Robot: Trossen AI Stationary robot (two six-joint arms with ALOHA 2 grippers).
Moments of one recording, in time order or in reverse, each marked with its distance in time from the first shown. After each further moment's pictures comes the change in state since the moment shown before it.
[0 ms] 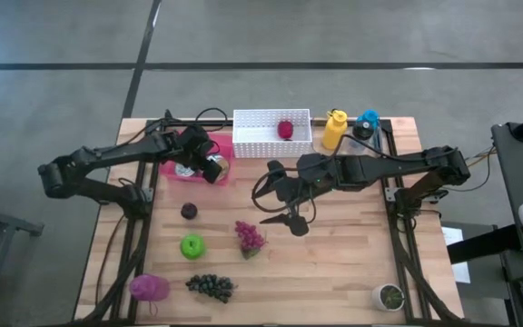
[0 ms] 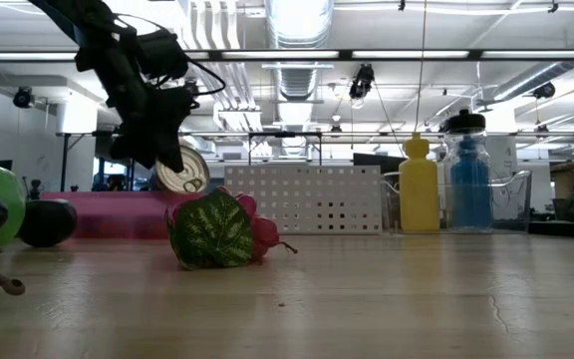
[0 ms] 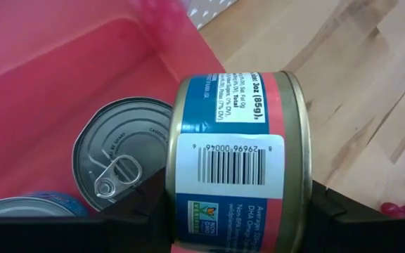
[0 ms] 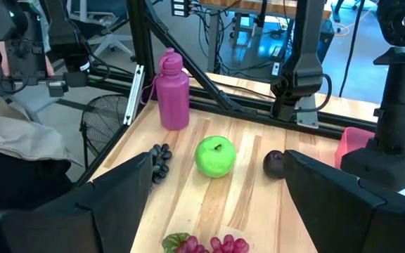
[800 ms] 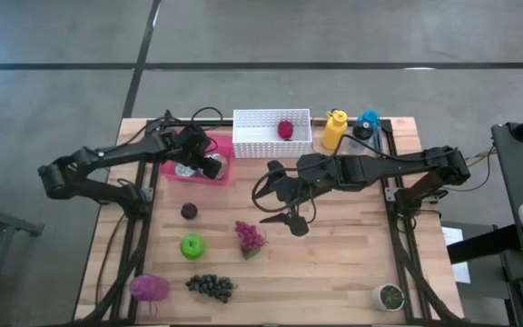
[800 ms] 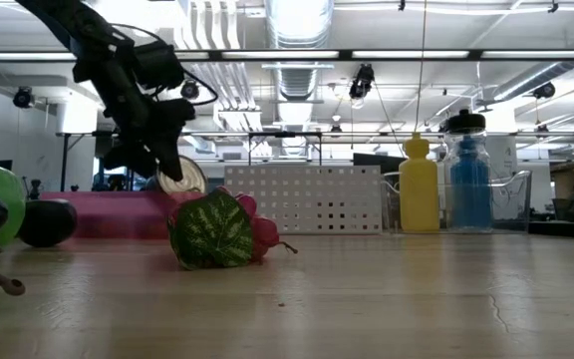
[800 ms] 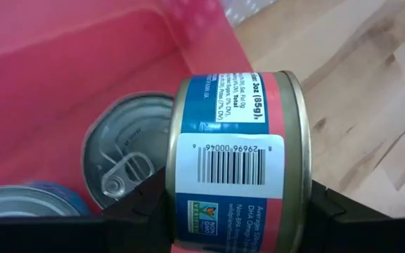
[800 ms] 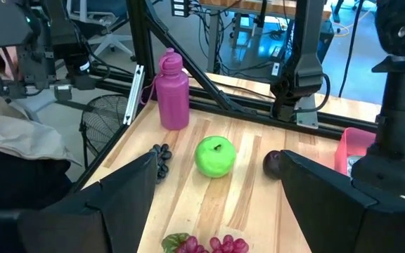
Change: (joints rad) left arm 0.051 0.001 -0.052 0.070 0.010 -0.085; right arm 0.000 0.000 0.000 0.000 0.000 -0.002
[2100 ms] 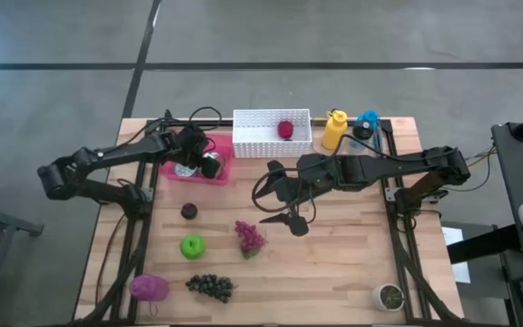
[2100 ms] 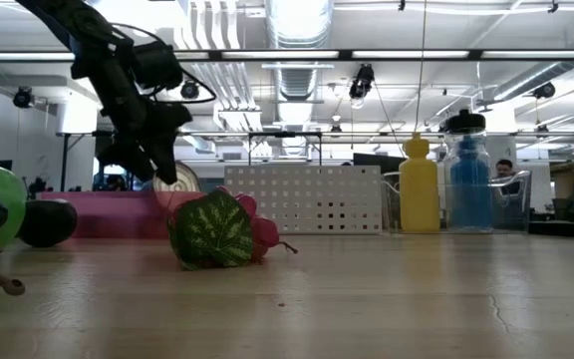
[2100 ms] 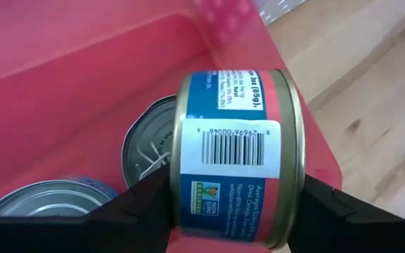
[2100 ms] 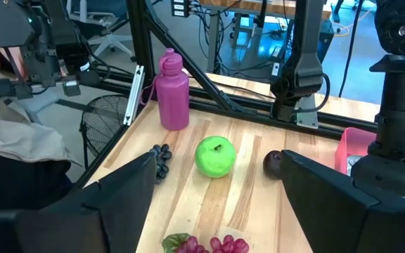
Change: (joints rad) left arm 0.005 -0.005 0.000 -0.037 -0.085 0.033; right arm 0.000 0.000 0.000 0.000 0.000 0.002
